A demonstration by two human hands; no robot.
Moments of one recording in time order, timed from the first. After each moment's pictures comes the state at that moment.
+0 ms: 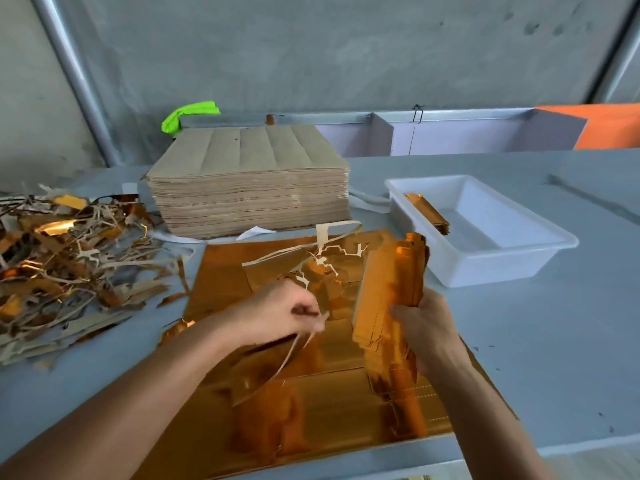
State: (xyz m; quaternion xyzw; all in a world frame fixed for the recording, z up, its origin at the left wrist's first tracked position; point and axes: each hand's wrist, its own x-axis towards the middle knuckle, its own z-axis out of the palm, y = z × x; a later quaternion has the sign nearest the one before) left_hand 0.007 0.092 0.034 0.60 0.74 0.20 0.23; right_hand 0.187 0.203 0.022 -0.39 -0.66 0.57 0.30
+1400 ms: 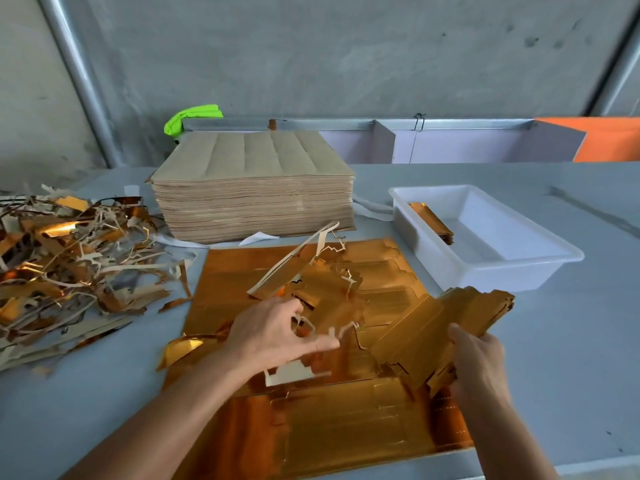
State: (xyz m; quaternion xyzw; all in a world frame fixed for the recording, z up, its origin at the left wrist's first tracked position) left_hand 0.004 0.090 0.002 0.50 0.85 0.10 0.07; right_hand 0.211 0.222 0.000 -0.55 -0.44 0.61 0.37
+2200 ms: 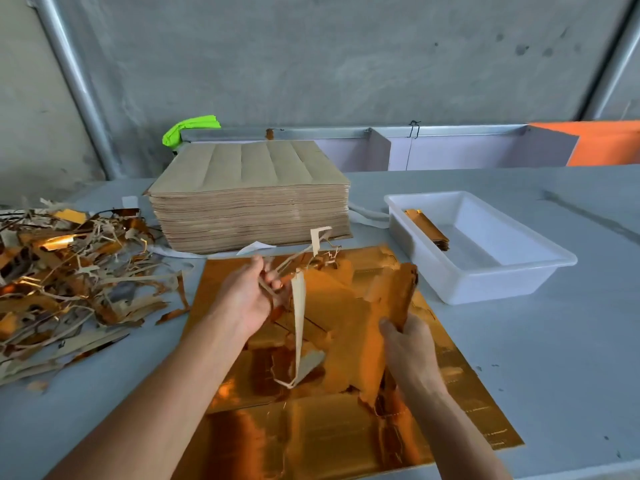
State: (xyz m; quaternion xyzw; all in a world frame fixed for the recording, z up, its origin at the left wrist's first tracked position) left_hand -0.019 0.112 0.041 0.05 0.48 0.79 0.38; right_hand 0.166 0.196 0.004 -0.46 -0.63 0.55 0.29
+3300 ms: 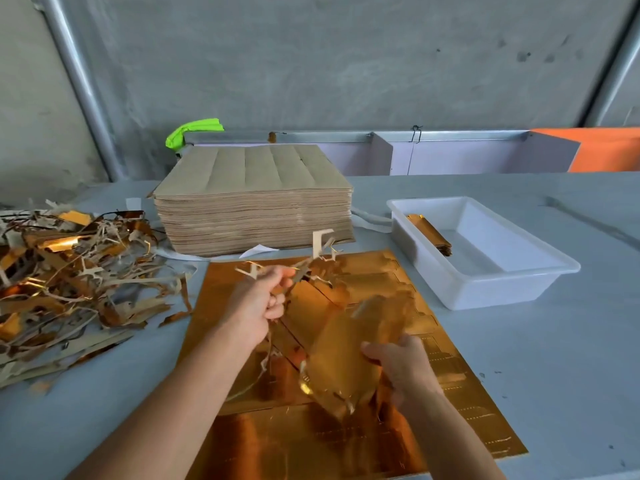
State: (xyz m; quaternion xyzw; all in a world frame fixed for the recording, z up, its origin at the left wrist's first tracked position) left_hand -0.022 0.110 0.030 0.14 0.57 0.73 0.35; right_hand 0.160 0.196 -0.005 -0.47 -0.51 0.69 0.22
